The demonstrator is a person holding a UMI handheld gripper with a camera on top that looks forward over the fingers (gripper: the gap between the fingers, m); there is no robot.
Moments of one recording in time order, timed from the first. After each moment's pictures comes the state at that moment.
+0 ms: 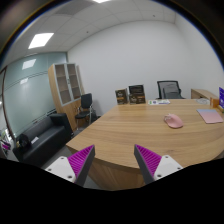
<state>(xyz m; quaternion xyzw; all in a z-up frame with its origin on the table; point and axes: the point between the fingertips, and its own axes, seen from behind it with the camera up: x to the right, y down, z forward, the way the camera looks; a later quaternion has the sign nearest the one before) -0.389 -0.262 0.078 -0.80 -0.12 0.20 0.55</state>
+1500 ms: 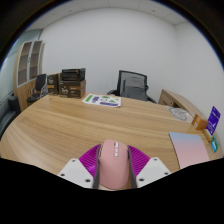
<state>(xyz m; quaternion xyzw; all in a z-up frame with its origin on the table) -0.153 0.079 0.009 -0.86 -0.07 -0.03 0.50</state>
